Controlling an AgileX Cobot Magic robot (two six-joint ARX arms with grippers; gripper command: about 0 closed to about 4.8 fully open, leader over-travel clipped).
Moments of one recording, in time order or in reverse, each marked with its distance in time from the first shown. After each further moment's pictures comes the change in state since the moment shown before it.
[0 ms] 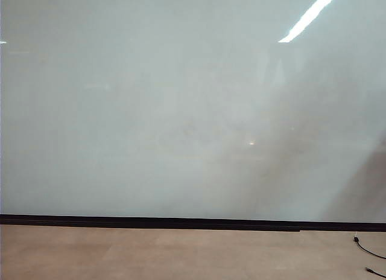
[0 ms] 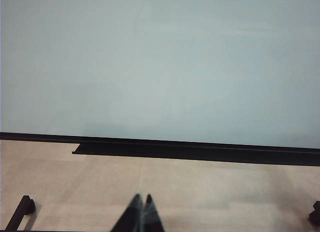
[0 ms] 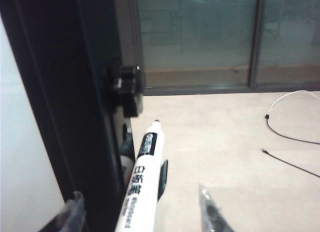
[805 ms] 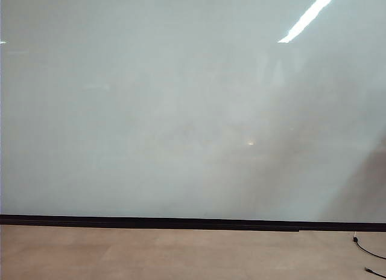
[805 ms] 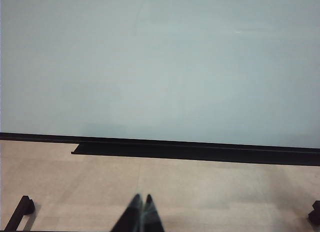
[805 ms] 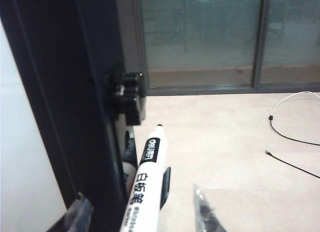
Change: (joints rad) left arm 0.000 0.000 0.000 0.000 0.000 0.000; right arm 0.002 0.000 0.017 -0.016 -0.011 0.000
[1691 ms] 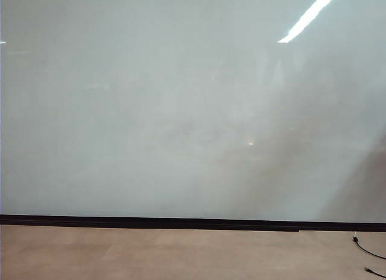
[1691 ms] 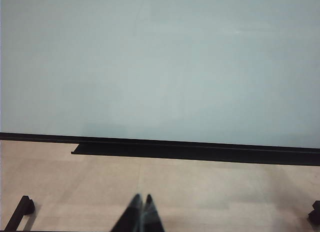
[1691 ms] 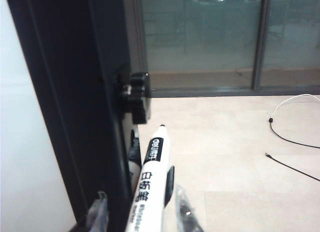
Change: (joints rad) left arm 0.000 0.000 0.000 0.000 0.000 0.000; right arm 0.000 0.000 -0.013 0.025 0.000 0.000
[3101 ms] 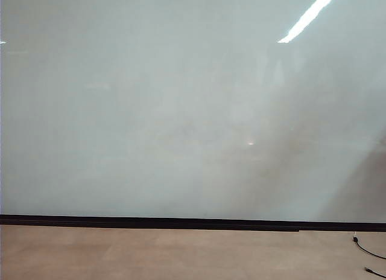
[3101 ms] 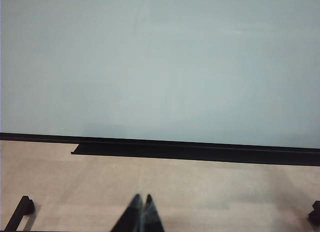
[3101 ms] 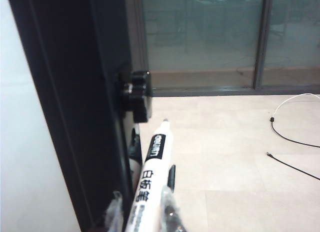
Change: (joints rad) left arm 0.000 0.000 0.000 0.000 0.000 0.000; right arm 0.000 0.000 0.000 -0.005 -0.007 0.000
